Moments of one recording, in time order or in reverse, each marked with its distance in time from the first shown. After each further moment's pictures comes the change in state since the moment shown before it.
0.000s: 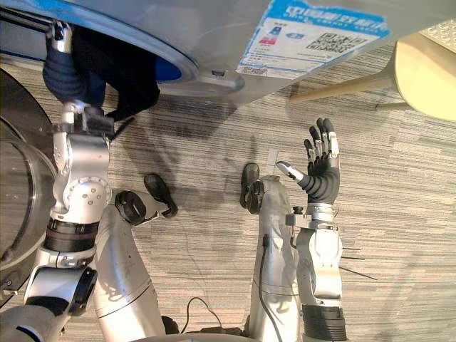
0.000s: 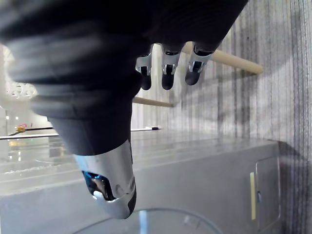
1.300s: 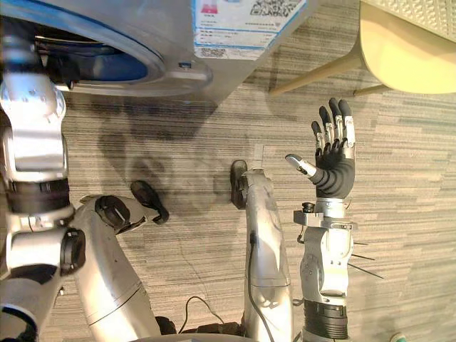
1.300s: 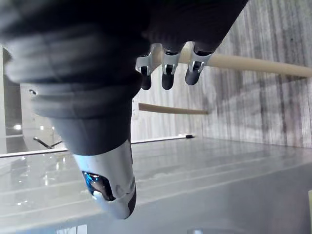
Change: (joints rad) left arm 0.203 0.067 0.239 -0.096 1.255 0.286 0.015; right arm -0.014 0.023 -0.063 -0.095 0.069 -0.023 0.126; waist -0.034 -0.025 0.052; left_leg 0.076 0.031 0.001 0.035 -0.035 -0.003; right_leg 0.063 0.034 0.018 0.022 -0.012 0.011
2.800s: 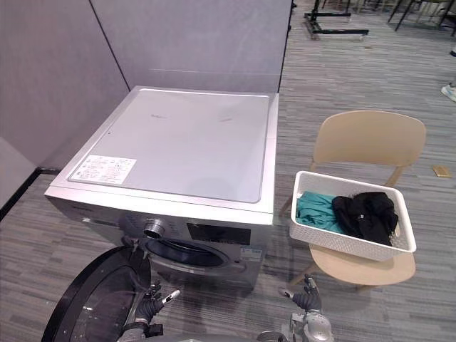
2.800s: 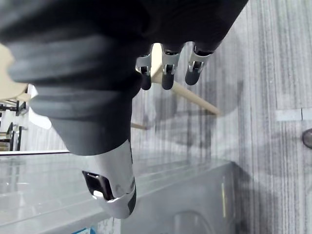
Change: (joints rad) left arm 0.943 -0.426 -0.168 0.918 -0.393 -0.251 -0.206; right arm 0.230 -0.038 -0.051 1.072 -0.361 0.143 -0.199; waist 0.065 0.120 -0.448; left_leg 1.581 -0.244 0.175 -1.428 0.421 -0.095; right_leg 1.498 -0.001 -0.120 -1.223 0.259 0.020
